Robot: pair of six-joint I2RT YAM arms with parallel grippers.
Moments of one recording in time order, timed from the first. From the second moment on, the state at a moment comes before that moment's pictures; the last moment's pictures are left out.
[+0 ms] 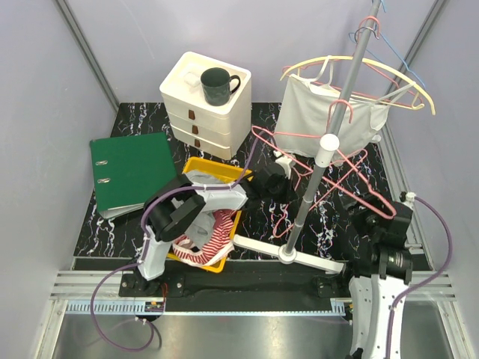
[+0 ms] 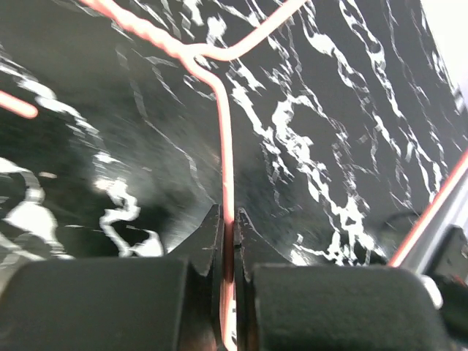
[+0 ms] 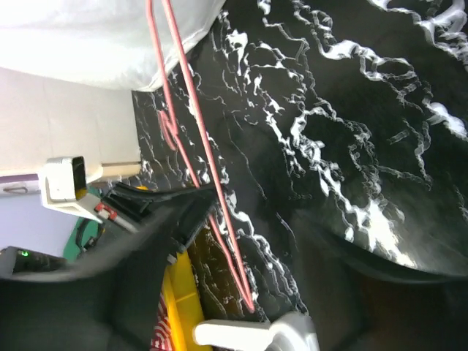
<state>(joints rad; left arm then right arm) -0.95 2.04 1.26 0.21 0.13 -0.59 -0.24 0.36 0.53 -0.69 -0.22 0.87</state>
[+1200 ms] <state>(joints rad) -1.00 1.93 1.30 0.15 -0.13 -0.23 -0.24 0.60 0.90 -0.71 -0.20 0.96</state>
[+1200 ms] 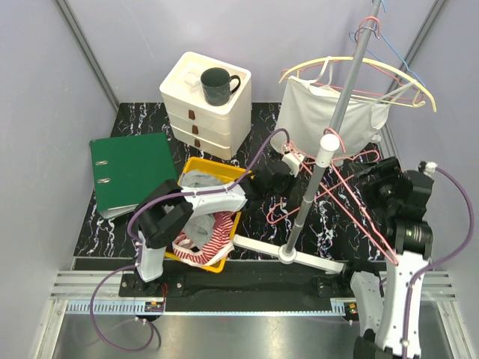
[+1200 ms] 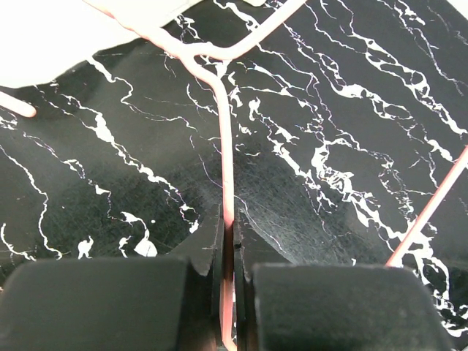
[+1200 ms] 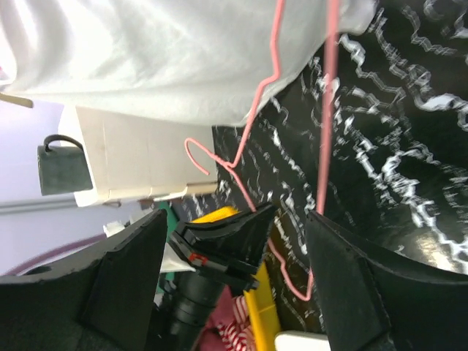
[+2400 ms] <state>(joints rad) -1.16 1.90 1.28 0.22 -0.31 -0.07 -0.24 0.95 0.70 -0.35 -0.23 1.27</state>
